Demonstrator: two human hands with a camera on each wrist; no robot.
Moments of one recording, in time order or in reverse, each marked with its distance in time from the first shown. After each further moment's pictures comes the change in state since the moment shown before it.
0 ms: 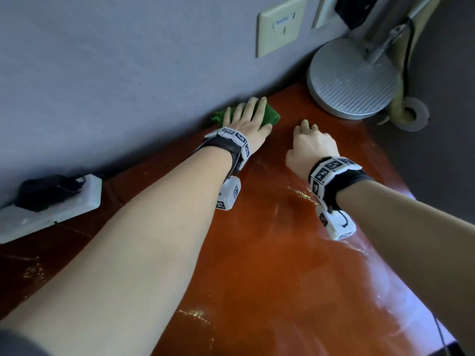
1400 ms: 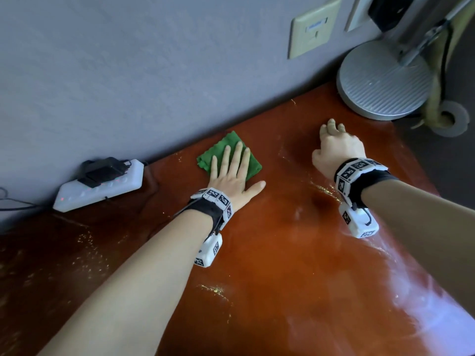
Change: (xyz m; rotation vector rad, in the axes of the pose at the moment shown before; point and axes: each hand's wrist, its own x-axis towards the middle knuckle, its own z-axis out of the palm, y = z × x) left_hand -0.147 -0.060 0.041 0.119 -0.133 -0.104; right_hand -0.005 0.010 0.011 0.035 0.069 -0.058
